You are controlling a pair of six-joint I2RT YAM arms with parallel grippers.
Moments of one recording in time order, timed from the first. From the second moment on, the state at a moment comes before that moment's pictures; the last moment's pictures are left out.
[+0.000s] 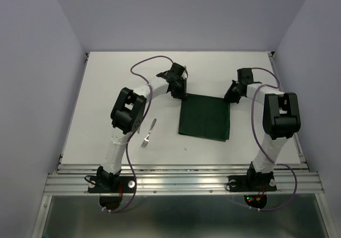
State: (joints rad) left arm -0.58 2.28 1.80 -0.47 0.14 -0.51; right arm 0.04 1.91 1.22 -0.30 -0.11 0.61
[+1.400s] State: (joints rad) left arm -0.71 1.83 1.29 -0.48 0.09 -0.52; right arm 0.02 1.85 1.13 -0.26 -0.04 0.61
